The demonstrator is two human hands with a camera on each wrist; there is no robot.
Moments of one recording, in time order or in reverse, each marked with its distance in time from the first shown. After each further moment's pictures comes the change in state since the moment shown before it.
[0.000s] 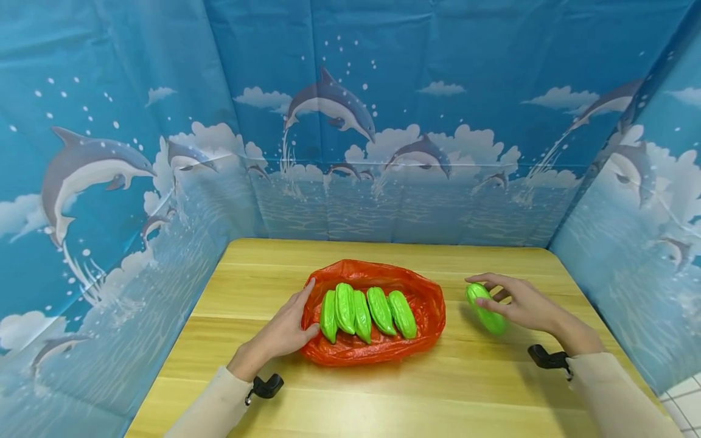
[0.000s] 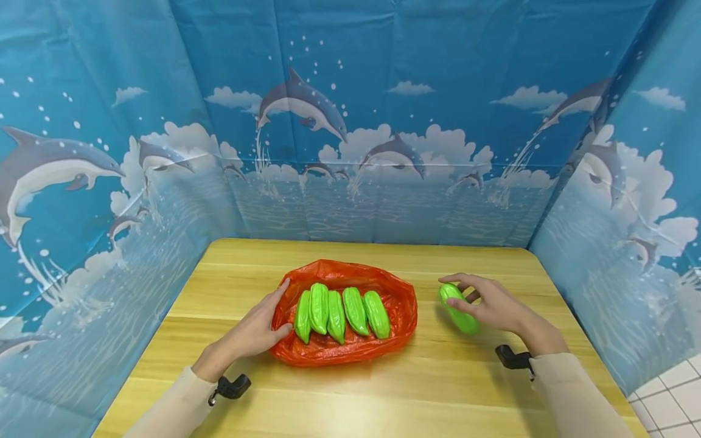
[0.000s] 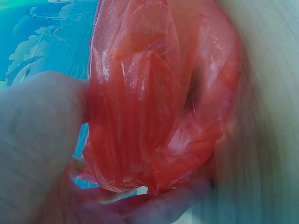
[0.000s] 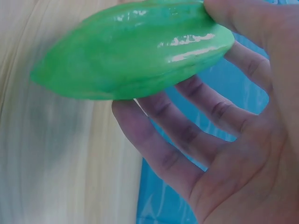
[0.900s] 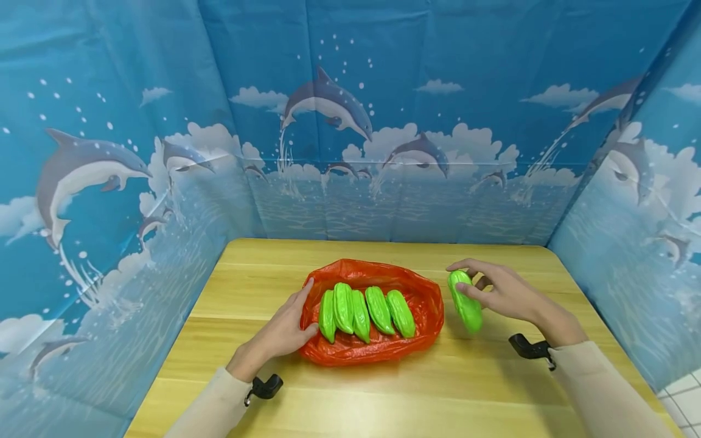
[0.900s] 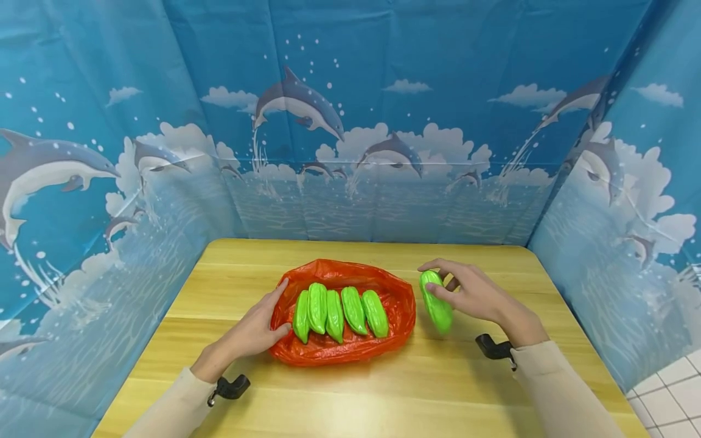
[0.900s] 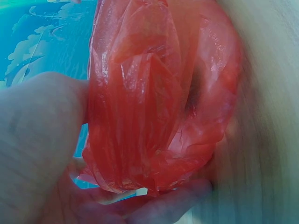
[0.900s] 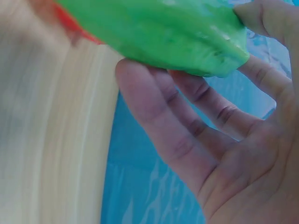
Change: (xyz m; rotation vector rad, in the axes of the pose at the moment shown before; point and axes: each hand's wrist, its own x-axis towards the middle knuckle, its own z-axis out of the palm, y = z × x) left_hand 0.001 0.001 0.000 0.018 -0.004 0.002; right_hand 0.023 -0.053 -0.006 0.055 -0.016 0.027
